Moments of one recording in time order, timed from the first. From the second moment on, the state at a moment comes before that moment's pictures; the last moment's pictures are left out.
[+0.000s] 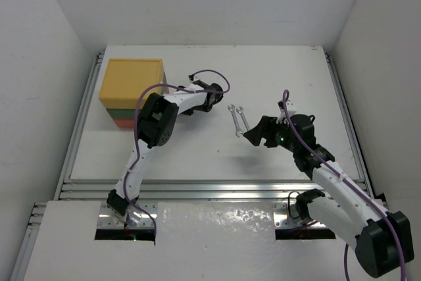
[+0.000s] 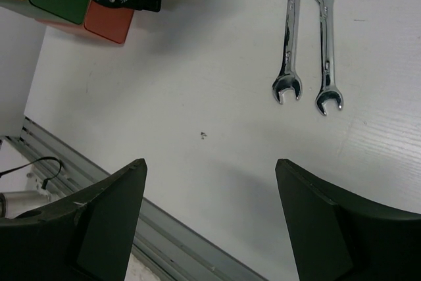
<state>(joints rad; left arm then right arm) -0.55 2.42 1.88 -1.07 -1.06 -0.57 0.34 0.87 0.43 -0.03 -0.30 0.50</state>
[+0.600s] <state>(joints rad) -0.55 2.46 1.96 -1.09 -1.10 -0.53 0.34 0.89 0.42 0.02 -0.33 0.50</state>
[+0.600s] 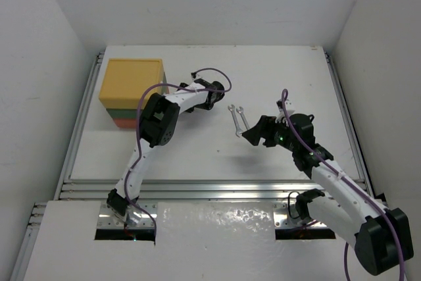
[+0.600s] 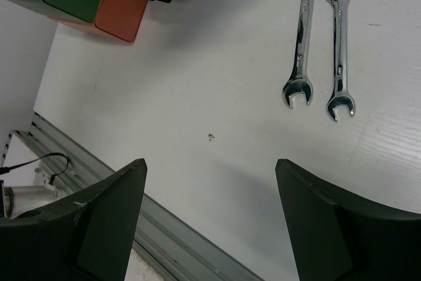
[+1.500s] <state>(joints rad) -0.53 2.48 1.96 -1.10 -1.14 -0.51 0.34 0.93 0.40 0.10 -0.38 0.53</state>
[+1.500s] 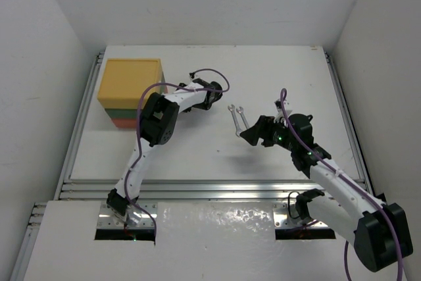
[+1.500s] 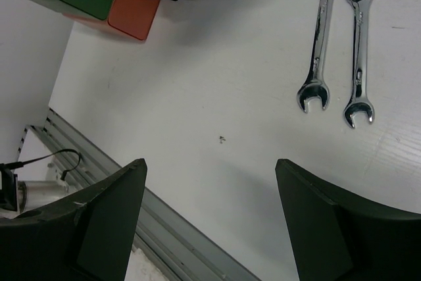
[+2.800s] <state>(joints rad) -0.45 1.36 1.52 -0.80 -0.66 -0.44 0.35 1.46 0.45 0.63 -0.57 0.85</state>
